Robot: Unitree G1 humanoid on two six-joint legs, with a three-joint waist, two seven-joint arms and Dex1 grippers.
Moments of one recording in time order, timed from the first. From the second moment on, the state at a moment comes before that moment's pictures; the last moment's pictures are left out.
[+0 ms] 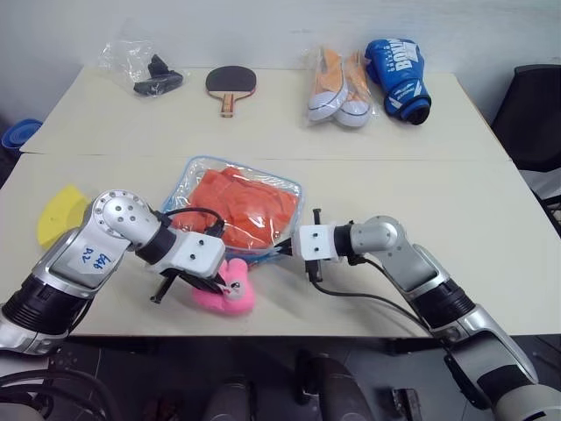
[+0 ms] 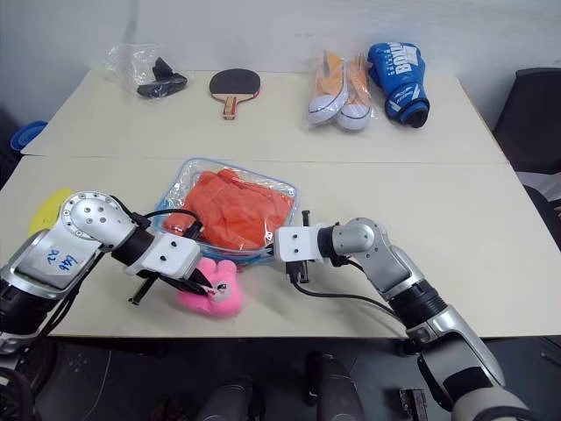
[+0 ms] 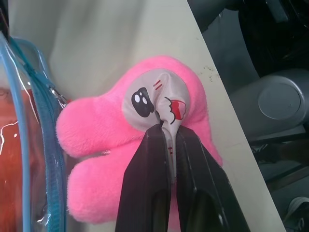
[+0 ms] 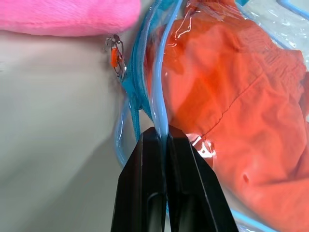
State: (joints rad) left arm -0.62 0.99 -0.33 -0.18 -0.15 0.26 -1.50; right arm -0.69 -0.48 0.46 0.14 -0.09 -0.09 1.02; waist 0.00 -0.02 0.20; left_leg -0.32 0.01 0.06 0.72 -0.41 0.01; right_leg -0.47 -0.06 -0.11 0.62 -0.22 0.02
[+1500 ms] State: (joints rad) left arm -0.44 1.03 0.01 0.16 -0.13 0.29 -1.25; right arm -0.50 -0.79 0.27 -0.04 0.06 -0.18 1.18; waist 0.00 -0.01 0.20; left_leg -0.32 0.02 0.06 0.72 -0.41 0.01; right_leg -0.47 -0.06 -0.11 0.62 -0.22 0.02
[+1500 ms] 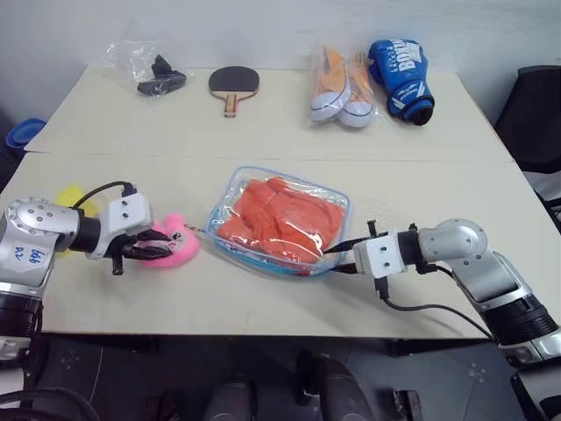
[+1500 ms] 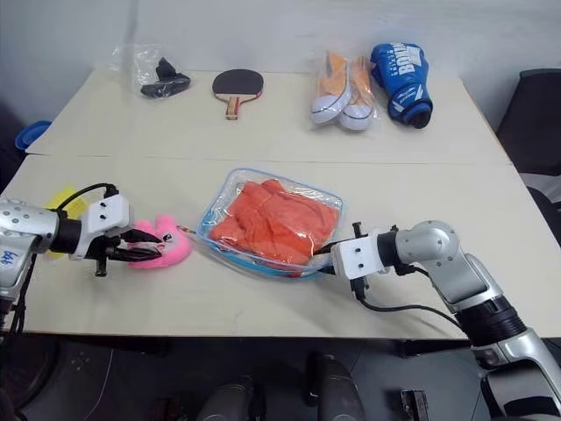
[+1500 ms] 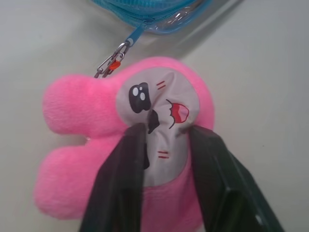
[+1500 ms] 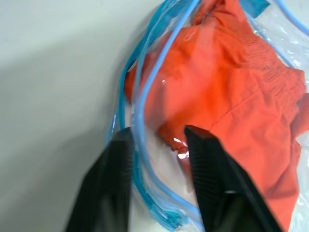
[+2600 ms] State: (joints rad) left arm -0.75 0.90 -0.20 0.10 -0.06 -0.10 -1.30; right arm -0.19 -0.81 -0.02 -0.51 0.29 0.36 0.94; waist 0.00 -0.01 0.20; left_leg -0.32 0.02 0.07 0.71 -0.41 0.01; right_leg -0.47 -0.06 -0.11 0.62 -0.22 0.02
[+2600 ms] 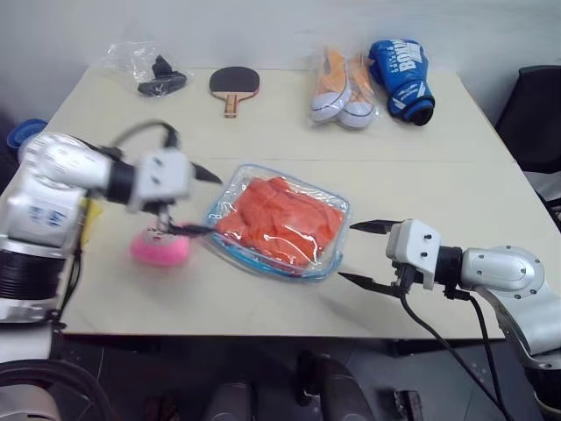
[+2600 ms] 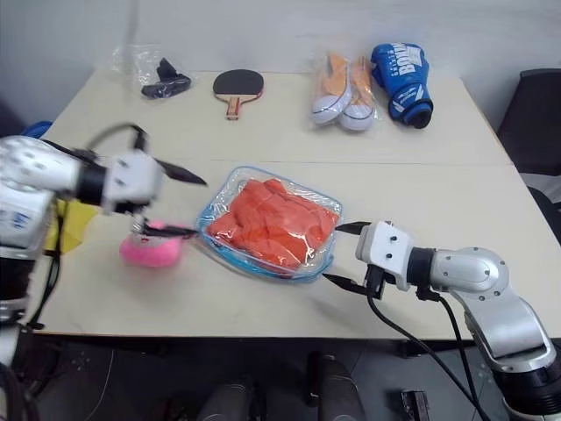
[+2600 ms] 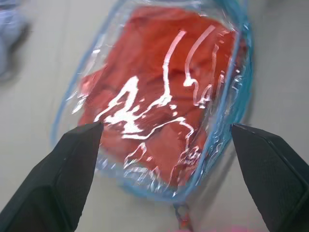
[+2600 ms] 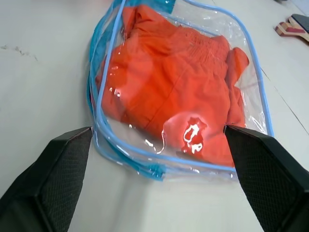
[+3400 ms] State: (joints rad) left arm -0.79 0.78 -0.24 0.42 0.06 -0.44 -1.20; right arm -0.13 -0.81 -0.02 -0.57 0.29 0.37 0.90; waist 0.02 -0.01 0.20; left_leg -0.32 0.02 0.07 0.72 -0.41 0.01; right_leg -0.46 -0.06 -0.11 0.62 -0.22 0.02
